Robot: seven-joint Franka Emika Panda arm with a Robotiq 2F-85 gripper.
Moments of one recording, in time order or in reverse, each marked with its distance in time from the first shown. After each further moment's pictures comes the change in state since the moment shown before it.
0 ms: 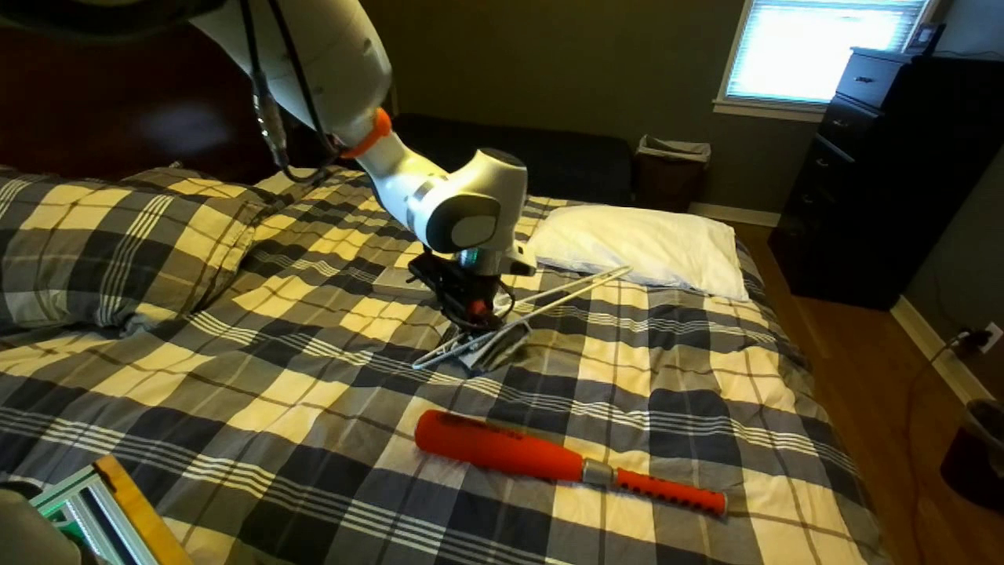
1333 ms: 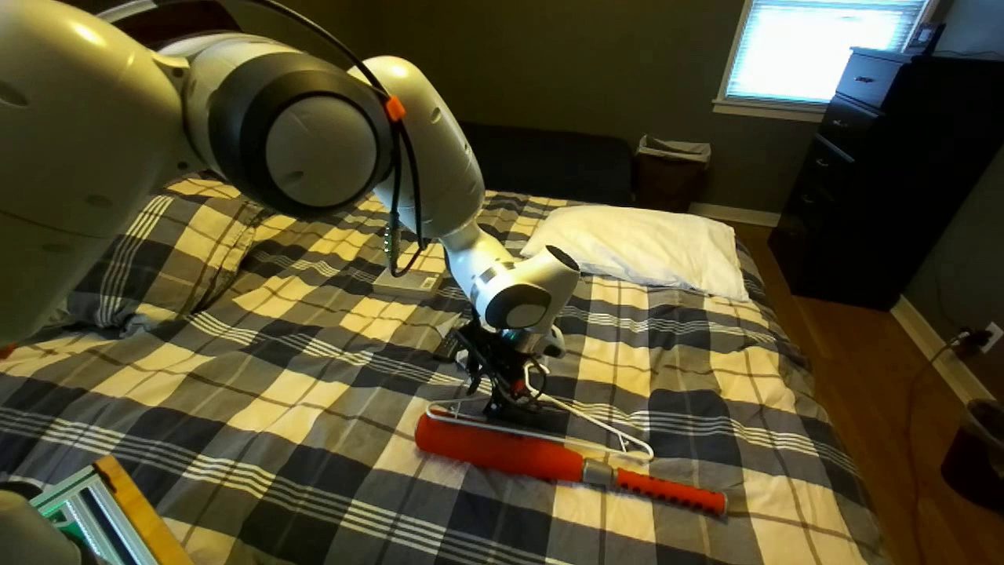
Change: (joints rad) arm -0.129 0.429 0.025 0.341 0.064 -0.149 -0.169
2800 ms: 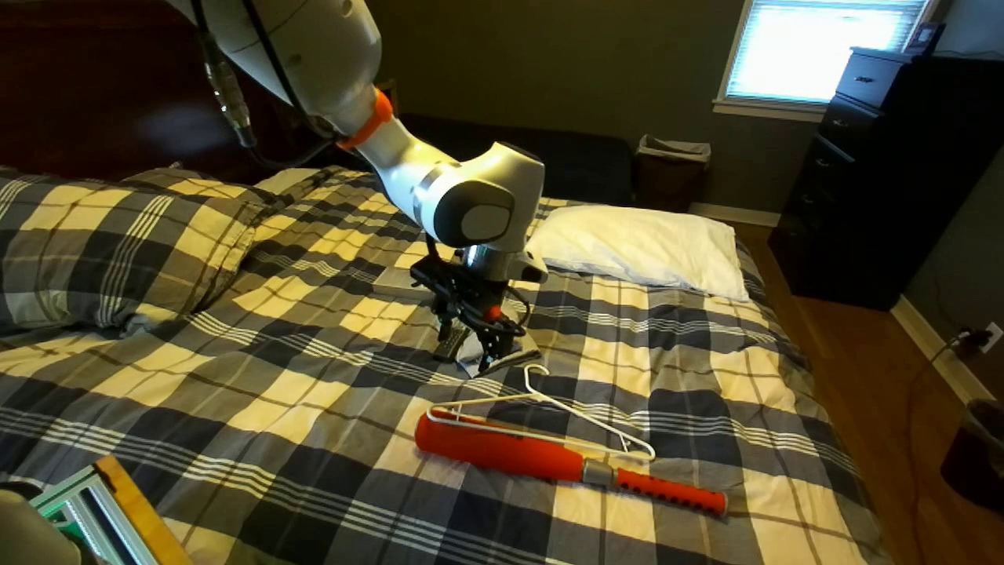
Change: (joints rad) arm 0.129 -0.505 -0.104 -0.383 -0.099 -0.020 0.025
